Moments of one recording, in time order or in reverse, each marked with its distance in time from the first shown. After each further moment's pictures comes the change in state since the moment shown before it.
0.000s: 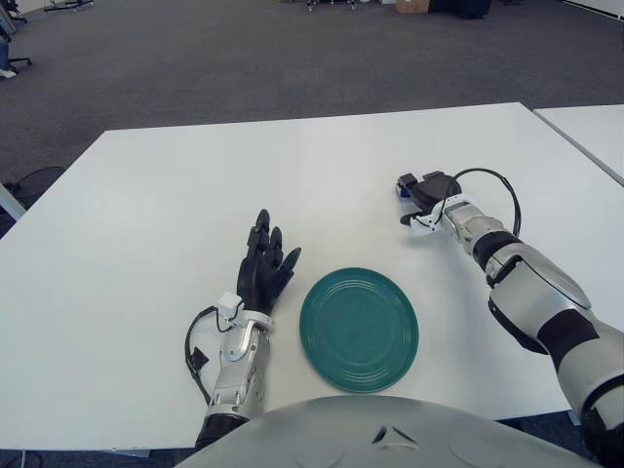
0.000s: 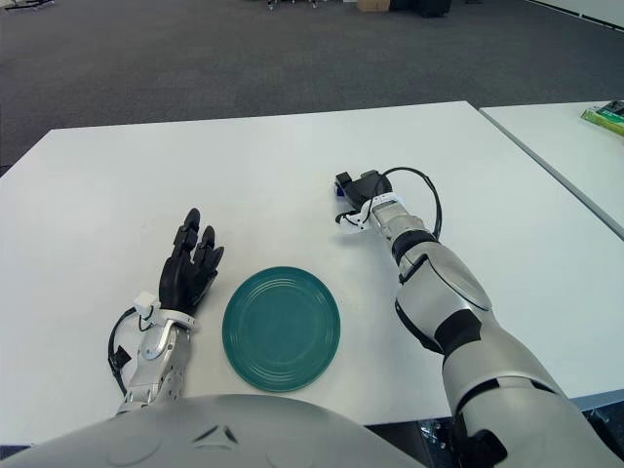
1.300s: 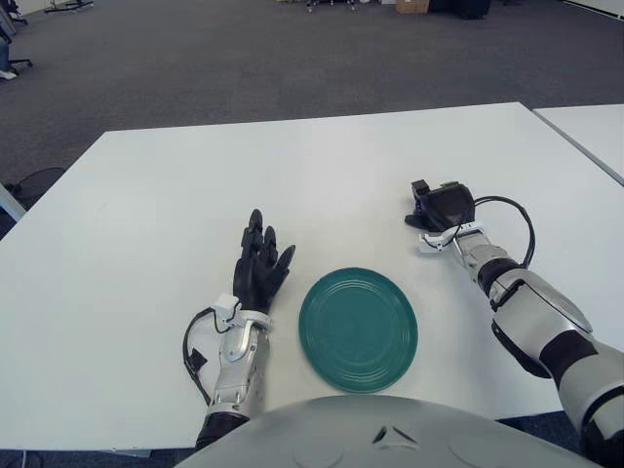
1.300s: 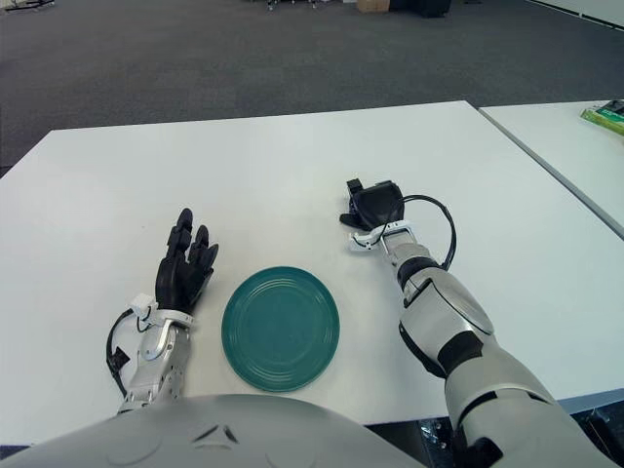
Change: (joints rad) left arm -0.020 -0.002 0.023 0.048 -0.019 -0.072 0.035; right arm 0.139 0.002 -0.065 0.010 0.014 0.032 -0.528
